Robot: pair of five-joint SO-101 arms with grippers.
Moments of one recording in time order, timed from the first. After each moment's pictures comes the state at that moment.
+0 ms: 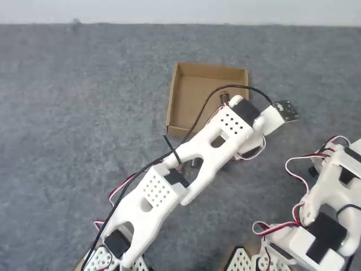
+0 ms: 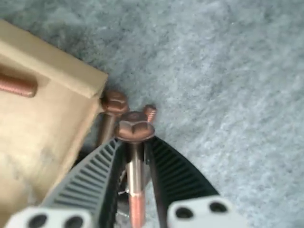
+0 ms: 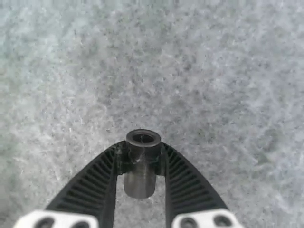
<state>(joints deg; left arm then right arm) 40.8 51.5 -49.5 98.9 -11.6 33.9 -8.5 43.6 44.2 -21.0</state>
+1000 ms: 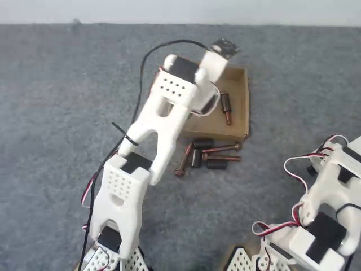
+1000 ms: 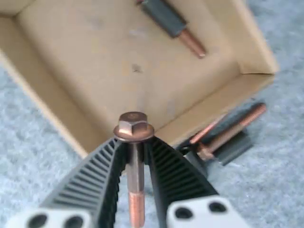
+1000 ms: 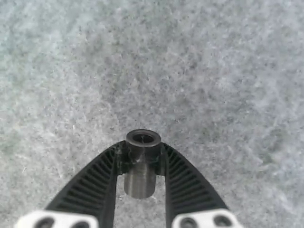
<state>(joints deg) 20.5 37.5 -45.4 98.9 -6.0 32.6 -8.5 43.6 44.2 -21.0</state>
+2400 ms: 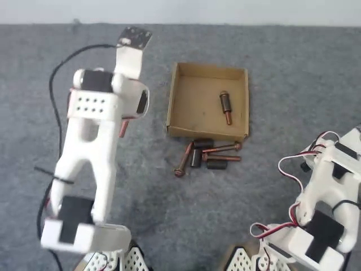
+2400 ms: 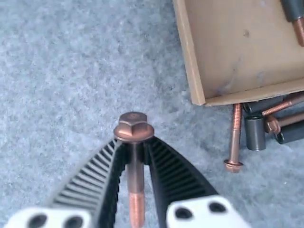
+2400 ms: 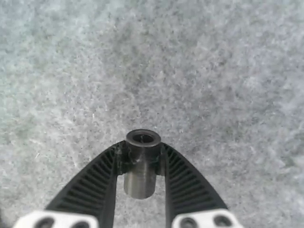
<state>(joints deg) 0.2 -5.8 3.7 85.3 -4.4 29.4 -8.5 43.6 44.2 -20.0</state>
